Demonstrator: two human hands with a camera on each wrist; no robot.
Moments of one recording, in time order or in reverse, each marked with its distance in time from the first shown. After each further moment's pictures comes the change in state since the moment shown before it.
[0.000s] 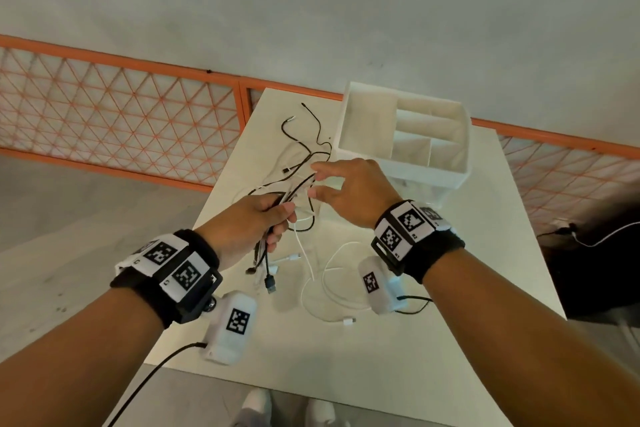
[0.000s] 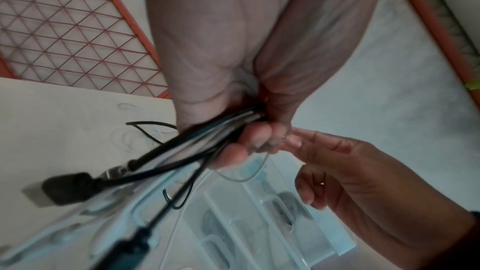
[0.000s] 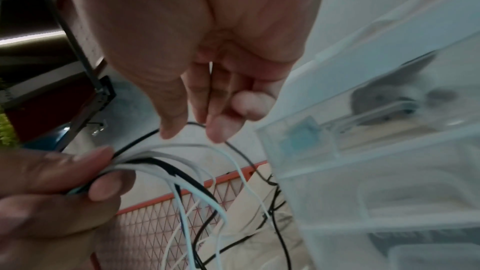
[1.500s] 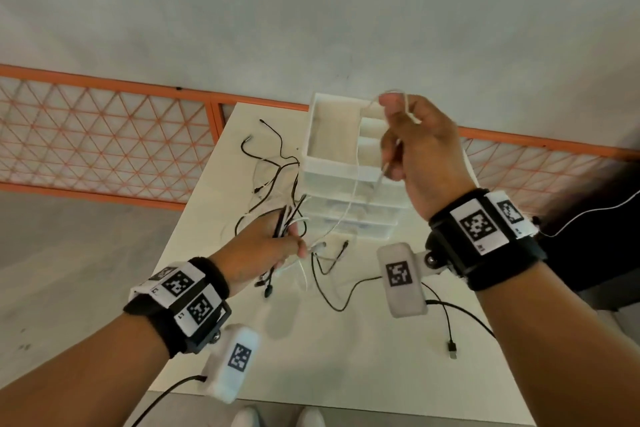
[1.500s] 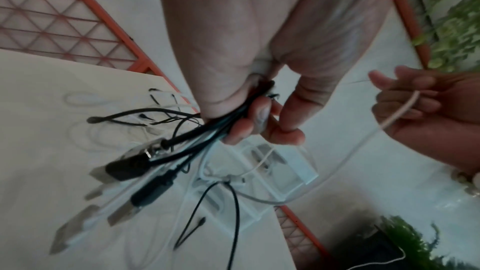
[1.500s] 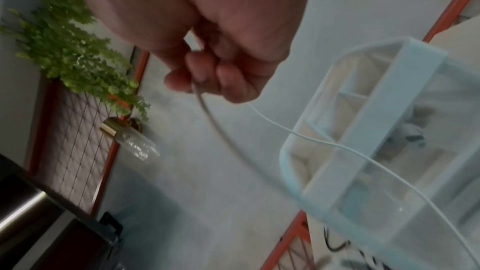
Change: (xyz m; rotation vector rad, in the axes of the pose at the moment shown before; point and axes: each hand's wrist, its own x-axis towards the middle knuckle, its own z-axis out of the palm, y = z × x) left_hand -0.014 0.007 0.051 0.020 -0.092 0.072; right_hand -0.059 -0.024 -0.105 0.784 0.436 0.108
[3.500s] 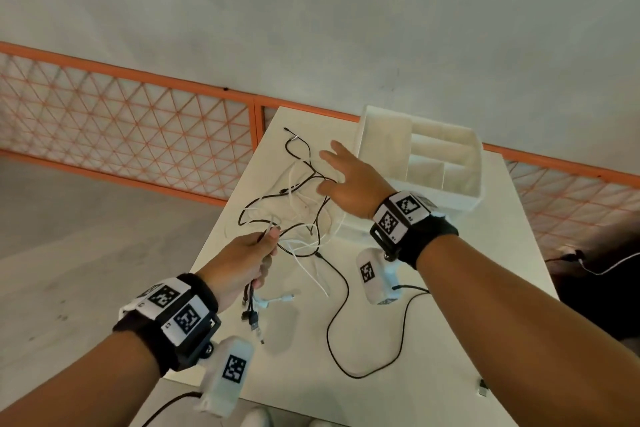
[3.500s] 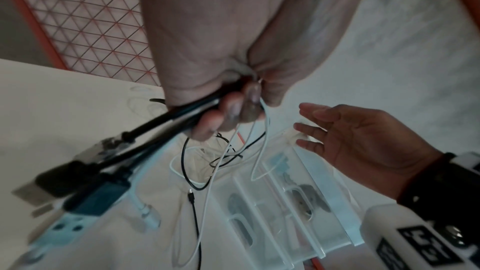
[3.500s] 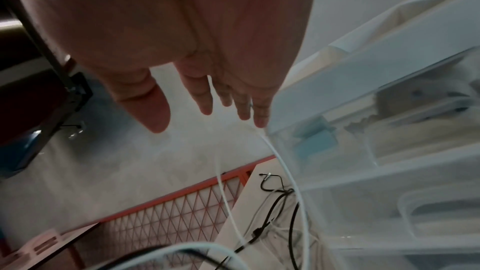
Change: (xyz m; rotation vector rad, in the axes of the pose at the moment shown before) left_hand -0.020 -0.037 -0.063 -0.117 0.285 -0.198; right_hand 0.048 0.074 0.105 -0.831 -0.596 0.068
